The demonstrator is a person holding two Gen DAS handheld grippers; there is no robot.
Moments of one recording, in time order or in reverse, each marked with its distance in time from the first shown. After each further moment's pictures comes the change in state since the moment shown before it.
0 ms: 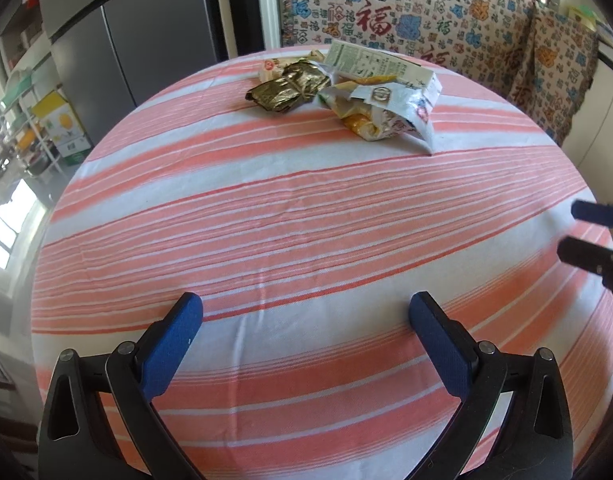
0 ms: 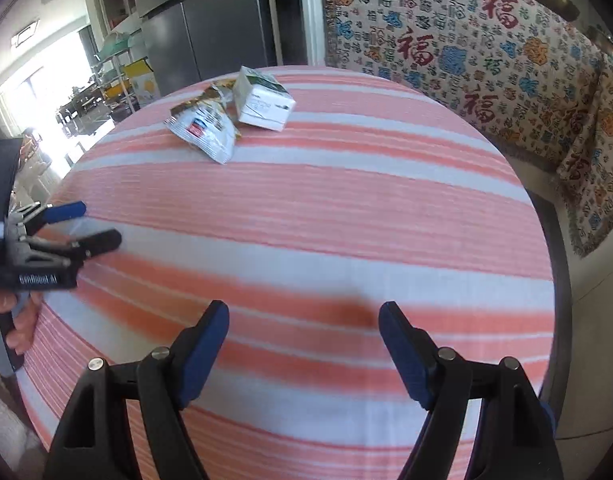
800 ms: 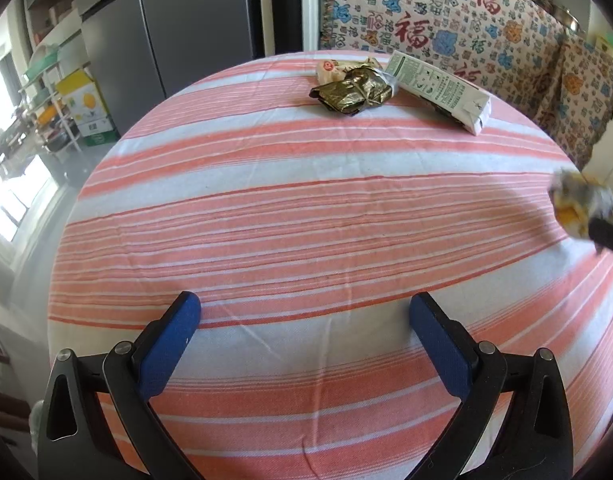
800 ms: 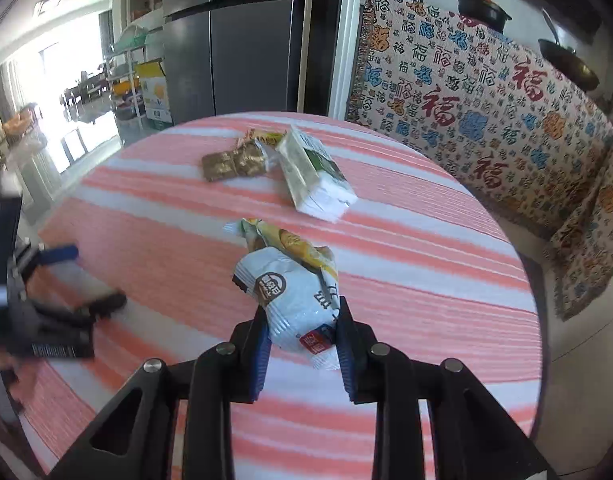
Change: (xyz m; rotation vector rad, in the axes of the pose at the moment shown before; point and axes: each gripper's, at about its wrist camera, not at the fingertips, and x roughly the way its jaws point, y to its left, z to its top) left arm 0.003 0.034 0.000 -0.099 -0.018 0.040; right arm -0.019 0.062 0.045 -0.143 -0.074 -0.130
